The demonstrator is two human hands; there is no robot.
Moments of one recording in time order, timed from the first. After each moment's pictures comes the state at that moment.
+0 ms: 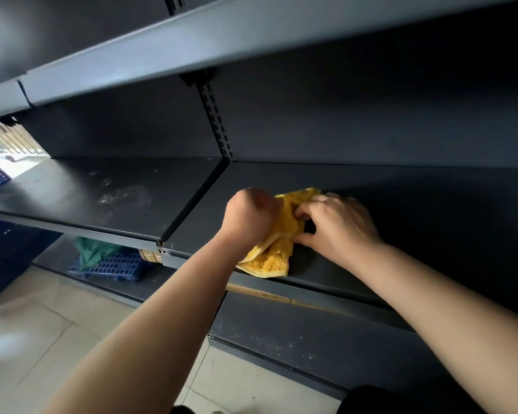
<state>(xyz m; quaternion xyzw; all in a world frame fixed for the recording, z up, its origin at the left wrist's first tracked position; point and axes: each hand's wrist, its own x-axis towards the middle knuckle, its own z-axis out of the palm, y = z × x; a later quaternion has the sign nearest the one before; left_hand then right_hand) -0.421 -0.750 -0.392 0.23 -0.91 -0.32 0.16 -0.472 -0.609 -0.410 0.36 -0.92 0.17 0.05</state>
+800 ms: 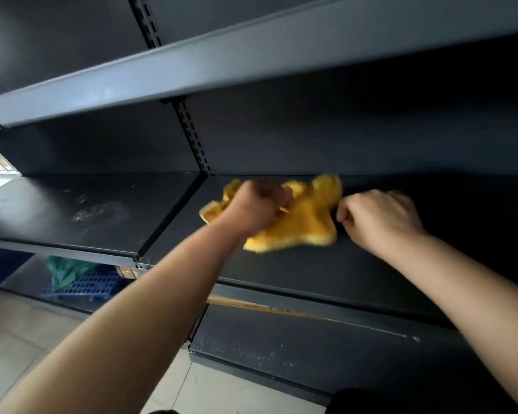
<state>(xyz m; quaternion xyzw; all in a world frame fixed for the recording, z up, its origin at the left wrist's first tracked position) -0.445 -0.714 -0.365 0.14 -0.87 -0.45 0.11 -0.496 -0.531 -0.388 0.22 -0.97 0.08 0.08</state>
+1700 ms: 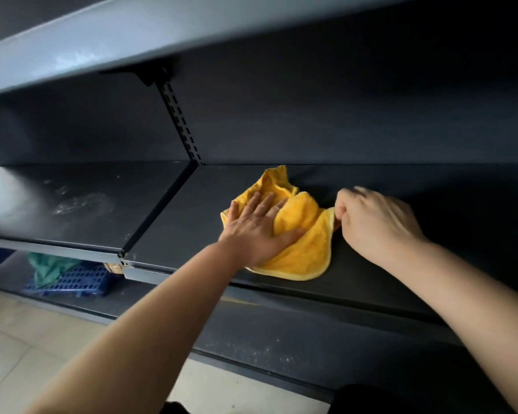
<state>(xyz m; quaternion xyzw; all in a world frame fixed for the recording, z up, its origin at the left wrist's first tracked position) -0.461 -0.737 -0.445 0.04 -1.00 -0.04 -0.07 -0.491 -0.533 -0.405 0.24 -0.96 0.13 0.08</state>
